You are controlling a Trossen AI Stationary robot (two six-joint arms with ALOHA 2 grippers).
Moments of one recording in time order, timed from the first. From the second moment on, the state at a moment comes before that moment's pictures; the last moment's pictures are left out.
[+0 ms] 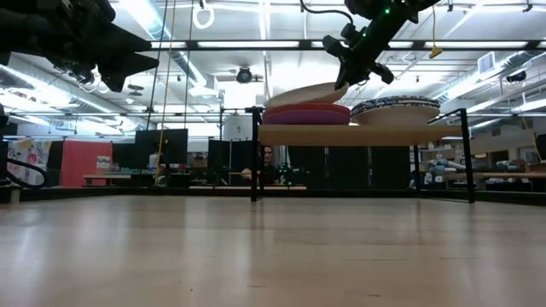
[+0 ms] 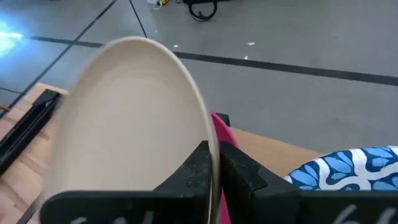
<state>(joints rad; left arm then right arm) 0.02 0.35 0.23 0.04 -0.11 -0.19 -0.57 1.39 1.27 -0.47 0.31 0.54</state>
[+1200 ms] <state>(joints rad) 0.02 0.35 0.23 0.04 -0.11 -0.19 -0.60 1.39 1.27 -0.47 0.31 0.56</state>
